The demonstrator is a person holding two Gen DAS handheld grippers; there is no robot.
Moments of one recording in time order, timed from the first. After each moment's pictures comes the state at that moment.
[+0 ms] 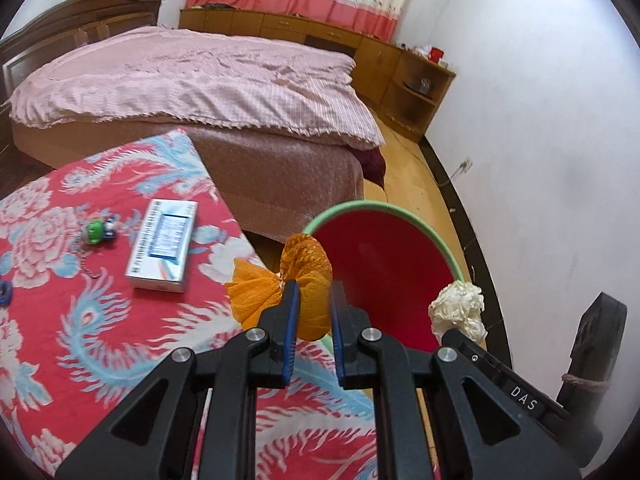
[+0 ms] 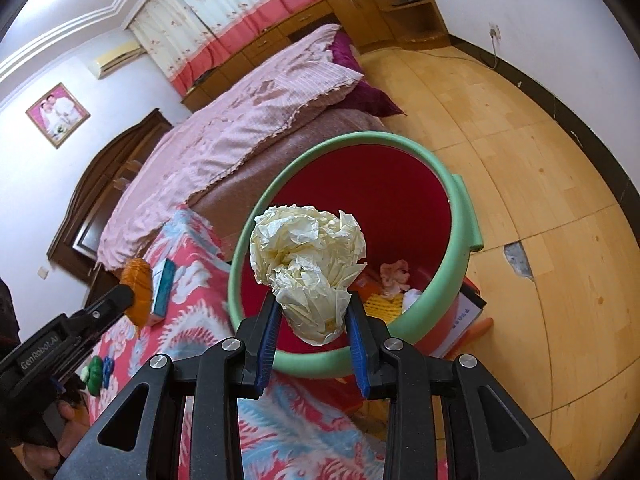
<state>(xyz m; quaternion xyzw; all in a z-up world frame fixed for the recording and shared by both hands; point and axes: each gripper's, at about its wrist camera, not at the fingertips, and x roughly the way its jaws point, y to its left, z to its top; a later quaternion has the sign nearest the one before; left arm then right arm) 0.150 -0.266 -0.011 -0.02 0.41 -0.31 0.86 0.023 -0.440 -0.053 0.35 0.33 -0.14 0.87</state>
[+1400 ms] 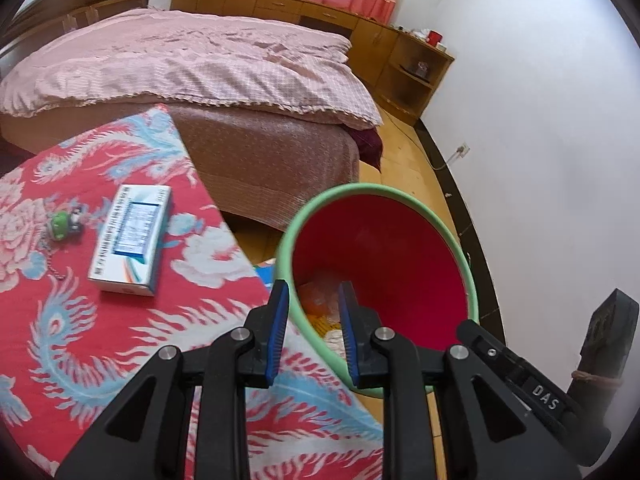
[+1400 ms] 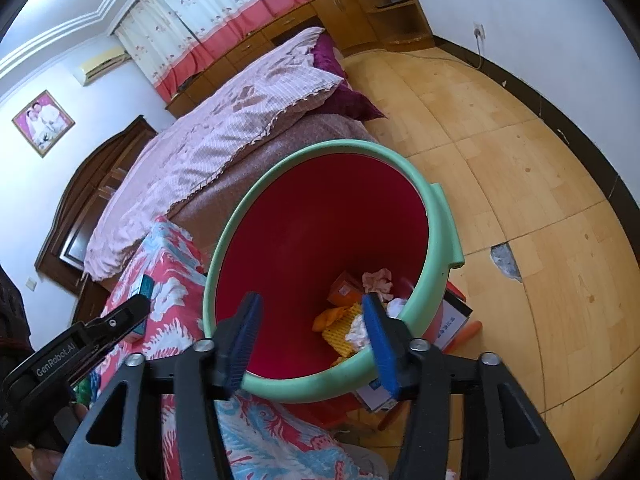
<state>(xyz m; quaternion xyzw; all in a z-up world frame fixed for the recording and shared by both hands) 0.172 -0.278 -0.028 -0.02 0.44 -0.31 0.84 0.029 -0.459 -0.059 0.35 0.33 -0.17 0.86</state>
